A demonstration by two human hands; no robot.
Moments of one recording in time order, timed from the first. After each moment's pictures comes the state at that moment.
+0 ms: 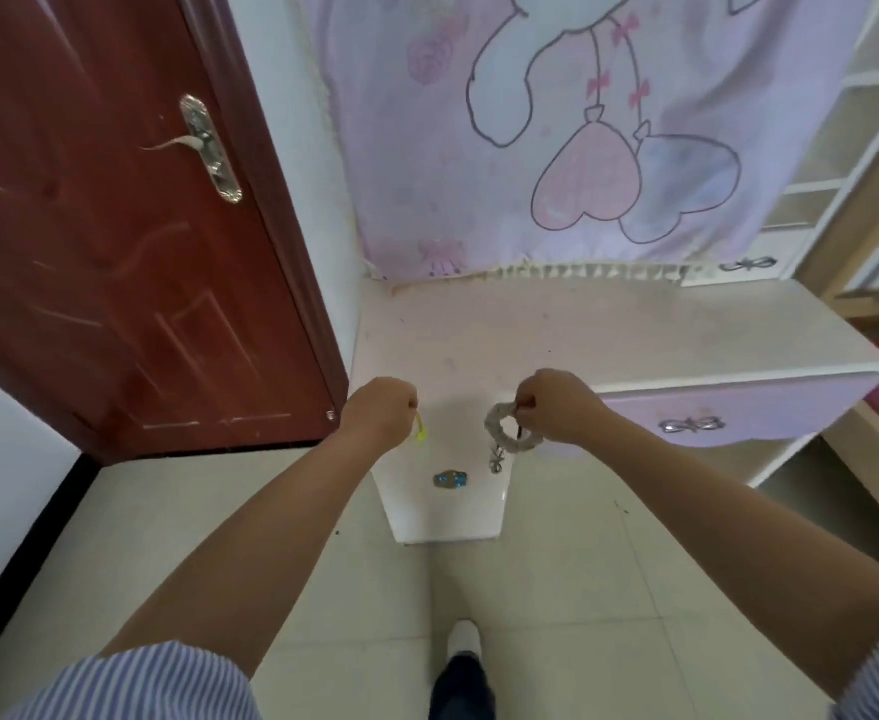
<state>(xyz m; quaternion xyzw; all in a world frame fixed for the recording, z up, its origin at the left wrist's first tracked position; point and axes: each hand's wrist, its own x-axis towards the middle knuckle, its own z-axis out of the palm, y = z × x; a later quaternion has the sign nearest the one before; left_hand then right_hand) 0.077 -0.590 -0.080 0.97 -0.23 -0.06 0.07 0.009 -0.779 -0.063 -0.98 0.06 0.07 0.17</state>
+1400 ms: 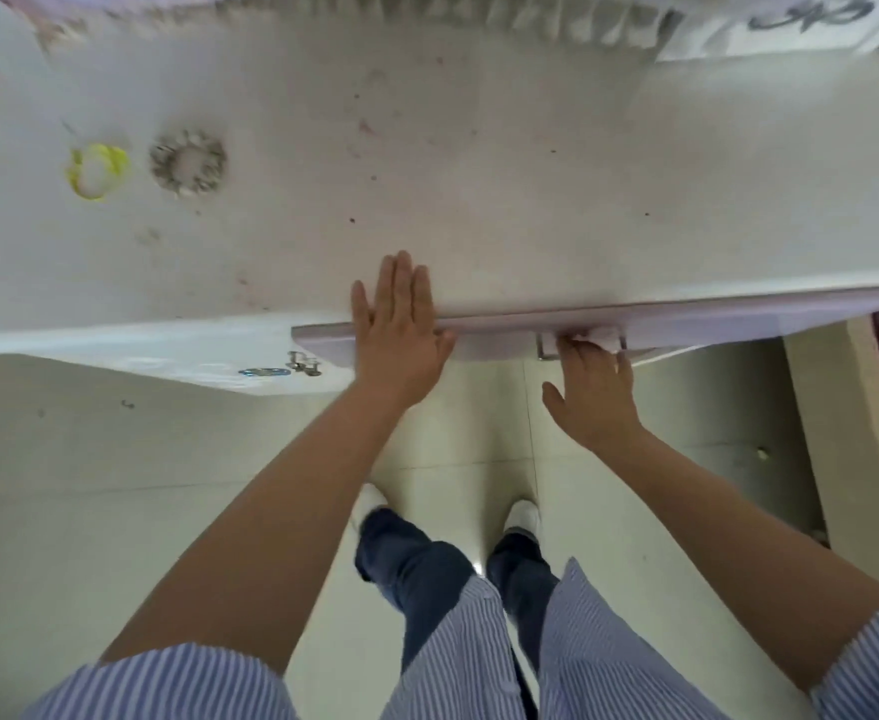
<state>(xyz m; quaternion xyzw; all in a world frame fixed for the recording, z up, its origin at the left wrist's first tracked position) 0.119 -0.921 -0.283 0.96 -0.21 -0.15 0.05 0.018 -1.093 -0.303 -0.97 0.17 0.17 0.09</state>
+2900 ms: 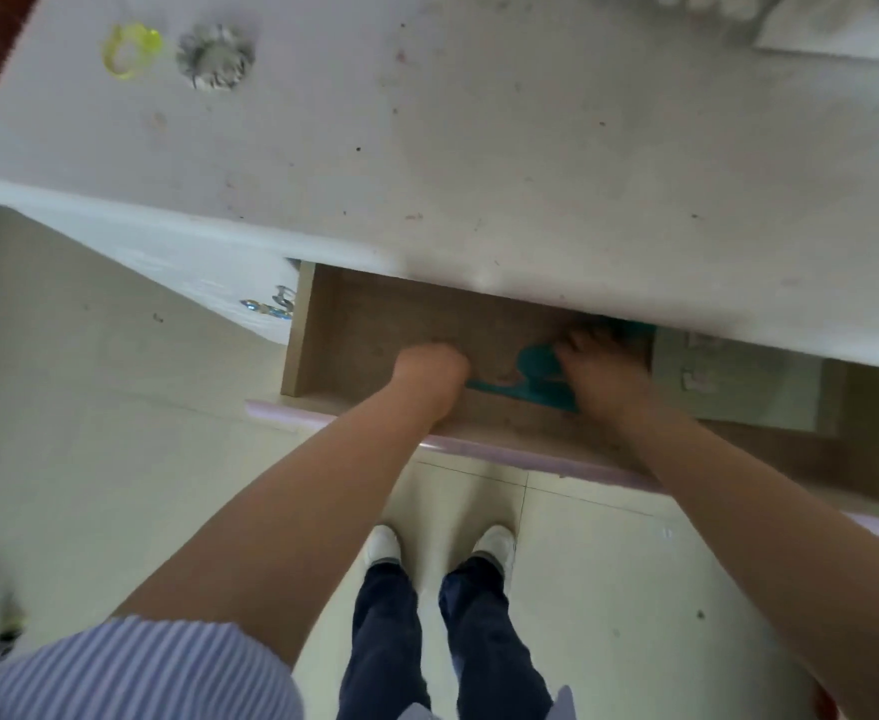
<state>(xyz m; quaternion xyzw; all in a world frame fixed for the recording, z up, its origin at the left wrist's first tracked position) 0.079 -0.981 -0.330 0.92 -0.19 -0.33 -0.08 0.060 -1.156 -0.343 -0.96 -0.09 0.26 -0.03</state>
